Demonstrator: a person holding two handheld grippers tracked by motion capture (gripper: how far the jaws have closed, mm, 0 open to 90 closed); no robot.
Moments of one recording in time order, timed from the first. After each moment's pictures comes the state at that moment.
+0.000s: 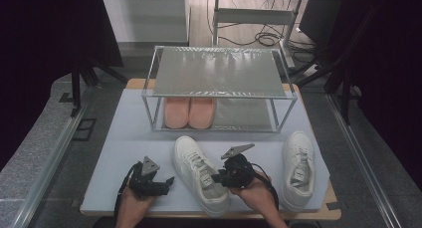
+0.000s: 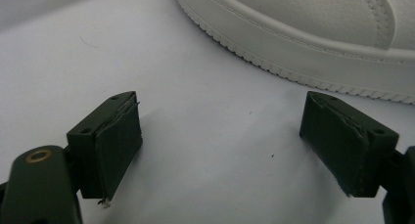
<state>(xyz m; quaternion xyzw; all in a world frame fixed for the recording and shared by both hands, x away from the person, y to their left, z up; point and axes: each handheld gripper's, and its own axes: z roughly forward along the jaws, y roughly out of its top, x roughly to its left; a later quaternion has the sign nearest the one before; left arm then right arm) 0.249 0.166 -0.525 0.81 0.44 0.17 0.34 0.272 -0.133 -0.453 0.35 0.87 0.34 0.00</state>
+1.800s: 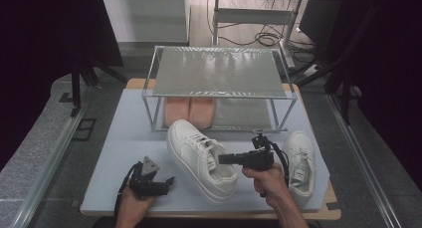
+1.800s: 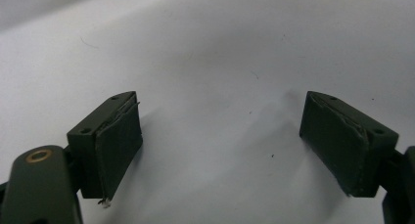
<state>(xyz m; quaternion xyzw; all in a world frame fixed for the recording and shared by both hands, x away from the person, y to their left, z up) 0.249 0.166 -0.525 0.81 0.44 0.17 0.34 0.301 -0.186 -0.420 0.42 0.72 0.52 -0.21</state>
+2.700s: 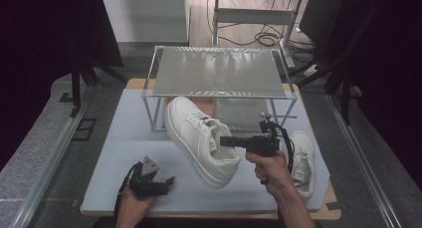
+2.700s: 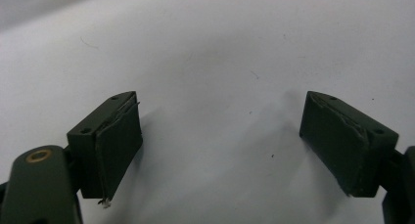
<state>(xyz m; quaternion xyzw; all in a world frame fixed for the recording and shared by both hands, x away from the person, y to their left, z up) 0.250 0.166 -0.525 0.81 0.44 0.17 0.34 0.313 -0.189 -0.375 0.41 0.67 0.57 -0.22</state>
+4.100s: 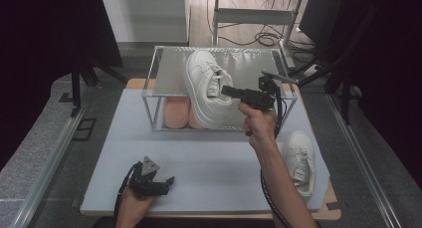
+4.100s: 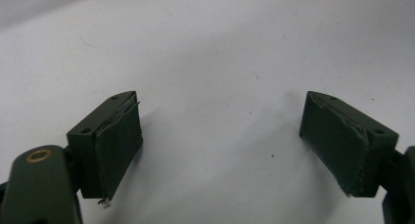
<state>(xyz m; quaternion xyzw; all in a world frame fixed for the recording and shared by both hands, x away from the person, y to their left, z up) 0.250 0.166 -0.525 0.81 0.44 0.17 0.34 0.401 -0.174 -0.328 0.52 0.60 0.60 -0.09</state>
